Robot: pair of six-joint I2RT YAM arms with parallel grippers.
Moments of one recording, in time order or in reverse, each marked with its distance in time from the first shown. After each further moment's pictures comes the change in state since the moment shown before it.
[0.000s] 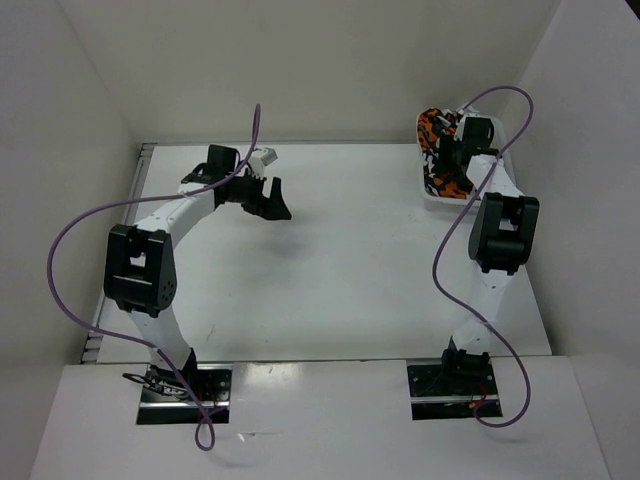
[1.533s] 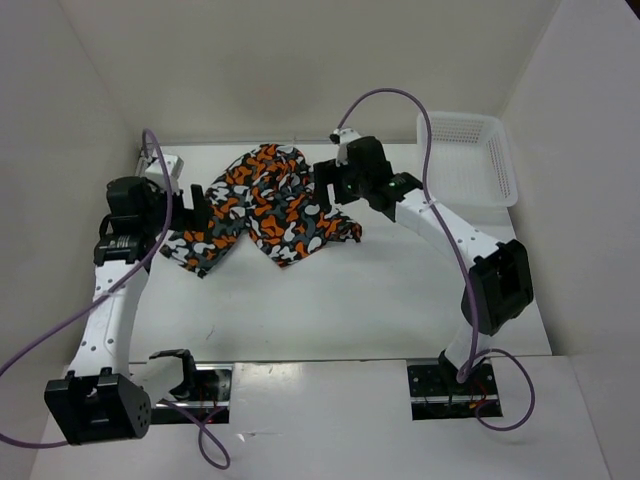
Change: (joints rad) left arm 0.301 -0.763 -0.392 0.024 -0.343 0.001; right arm 0.704 -0.489 -0.331 -0.032 -0.071 0.266
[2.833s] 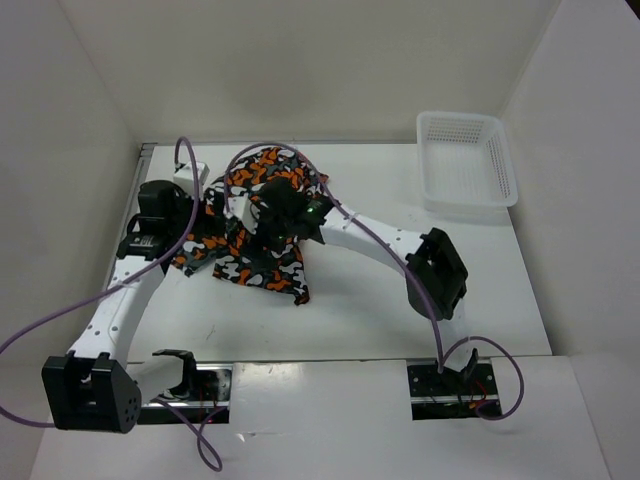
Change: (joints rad) left arm -0.159 0.070 -0.068 0.079 -0.159 0.000; right arm 0.363 0.331 0.263 -0.170 -0.257 -0.621
